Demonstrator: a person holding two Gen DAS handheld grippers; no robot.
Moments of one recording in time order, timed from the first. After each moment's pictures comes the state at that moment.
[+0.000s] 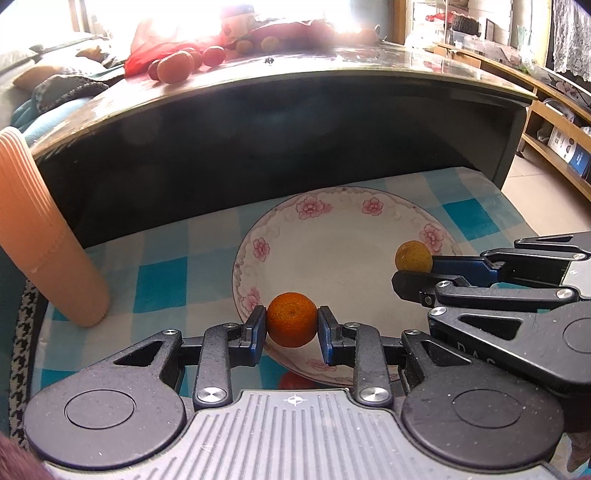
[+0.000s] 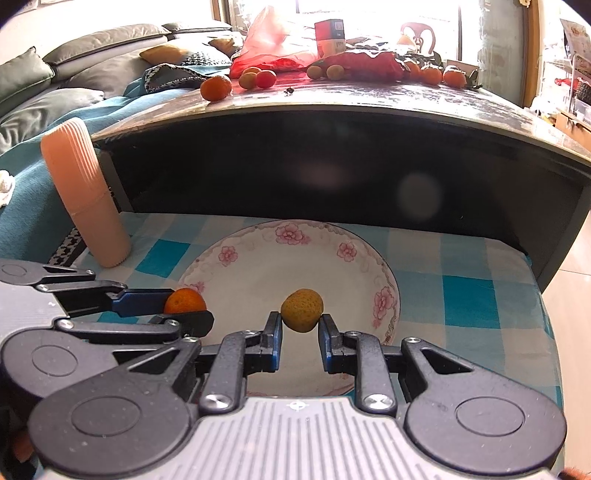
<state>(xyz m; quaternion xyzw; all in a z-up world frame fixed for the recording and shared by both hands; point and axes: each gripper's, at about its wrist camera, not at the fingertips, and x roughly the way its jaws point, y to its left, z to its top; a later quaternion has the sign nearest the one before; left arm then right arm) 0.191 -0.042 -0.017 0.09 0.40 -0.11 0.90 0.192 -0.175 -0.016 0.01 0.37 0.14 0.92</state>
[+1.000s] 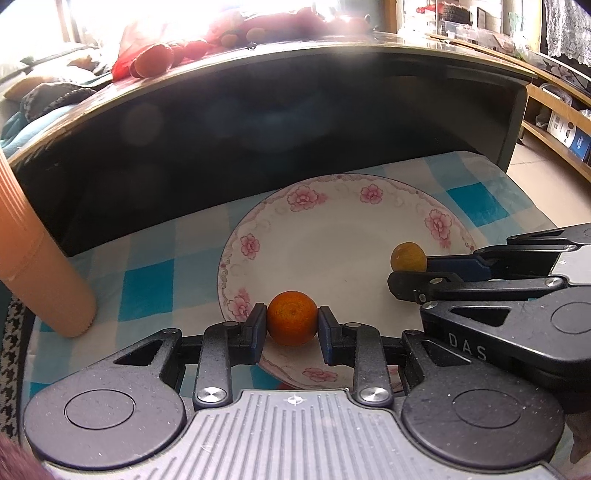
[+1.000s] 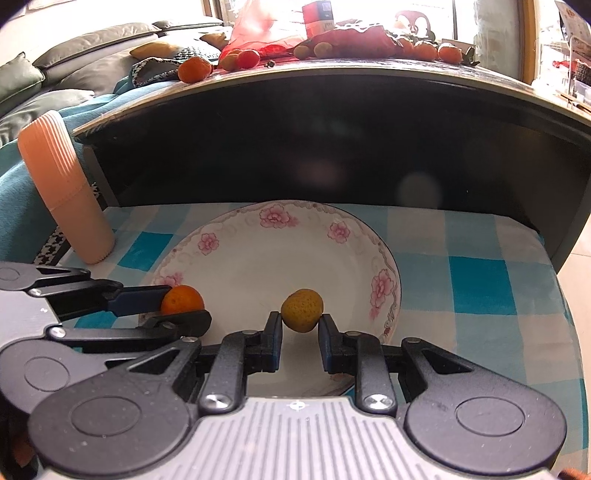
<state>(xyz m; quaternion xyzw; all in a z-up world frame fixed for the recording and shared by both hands) 0.195 -0.051 -0.033 0.12 0.40 -0.11 0.90 0.207 -0.180 -0.041 0.03 0.38 0.14 0.91</state>
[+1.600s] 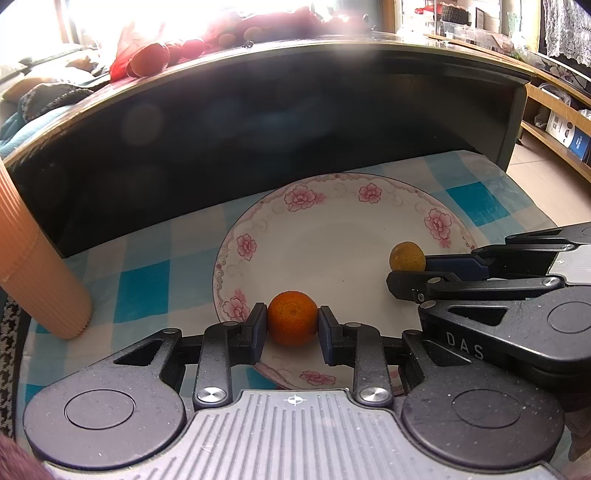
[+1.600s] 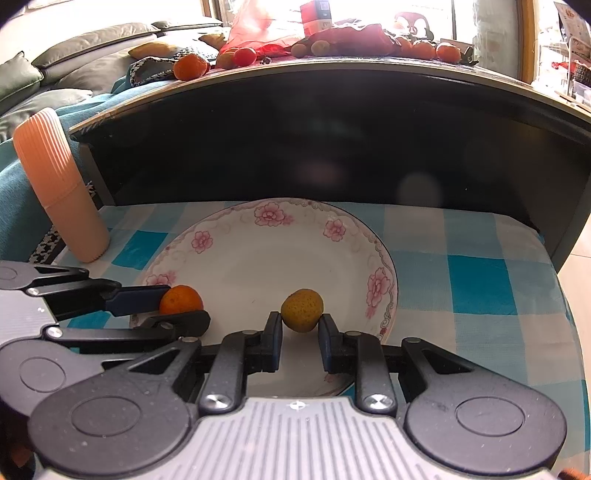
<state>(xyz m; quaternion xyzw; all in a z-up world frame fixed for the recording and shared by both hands) 0.198 -0.052 -0.035 0.12 0.40 -0.11 0.90 0.207 -0.181 -0.044 0.03 0.38 0.14 0.92</state>
